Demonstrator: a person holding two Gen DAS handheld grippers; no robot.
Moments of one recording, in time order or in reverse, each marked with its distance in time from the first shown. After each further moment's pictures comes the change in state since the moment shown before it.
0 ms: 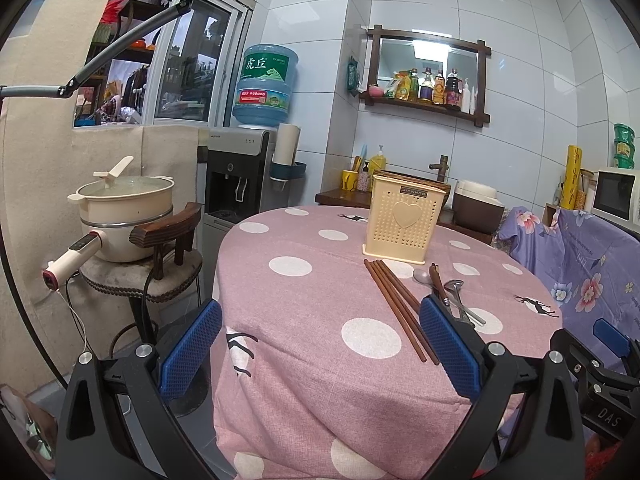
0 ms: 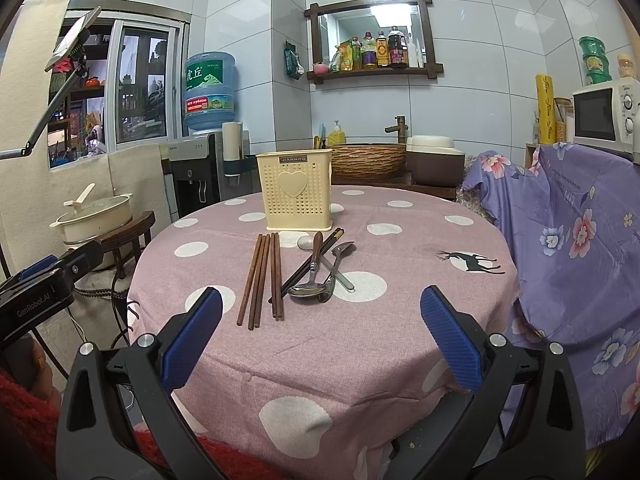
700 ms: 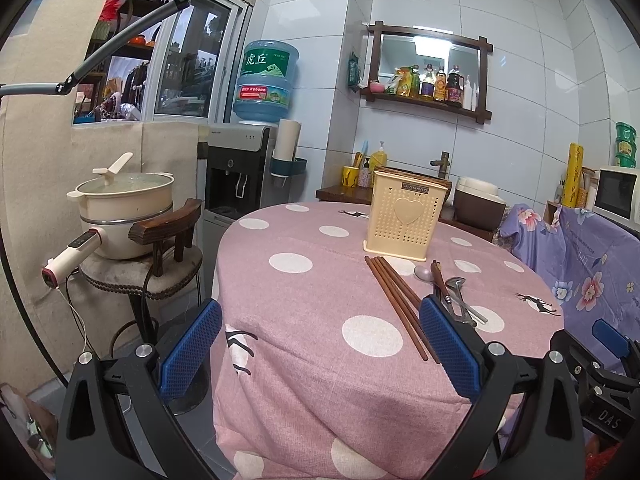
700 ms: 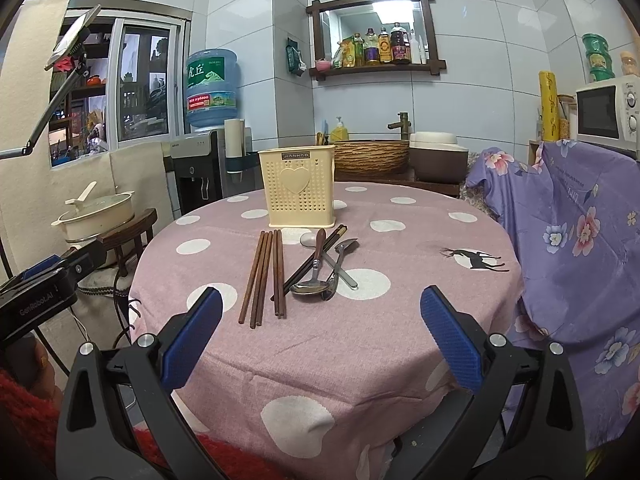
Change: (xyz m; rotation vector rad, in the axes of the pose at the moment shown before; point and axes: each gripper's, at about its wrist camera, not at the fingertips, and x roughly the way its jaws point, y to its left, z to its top) left arm 0.003 0.002 0.001 -0.002 0.019 0.003; right arm 0.003 0.000 -0.002 0.004 0.016 0.014
